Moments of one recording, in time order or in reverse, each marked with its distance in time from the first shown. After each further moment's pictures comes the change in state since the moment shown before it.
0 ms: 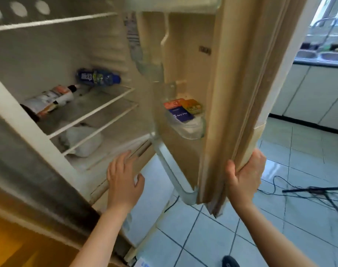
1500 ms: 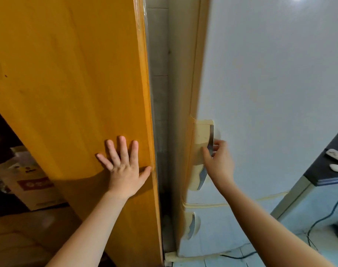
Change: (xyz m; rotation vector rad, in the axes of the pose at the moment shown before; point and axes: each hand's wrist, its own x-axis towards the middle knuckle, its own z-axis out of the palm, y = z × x) left_hand -0.086 -0.183 -0.153 0.900 0.471 -0.496; right_hand -0.093 -0.240 0.241 0.258 -1.028 -0.177
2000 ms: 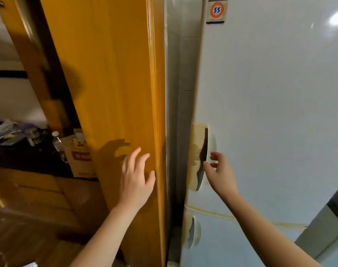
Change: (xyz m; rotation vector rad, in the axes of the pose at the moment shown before) left_hand -0.059 0.110 -0.151 -0.390 -0.126 -0.437; right_hand -0.030 0.028 -0.082 0.169 -0.371 -0.238
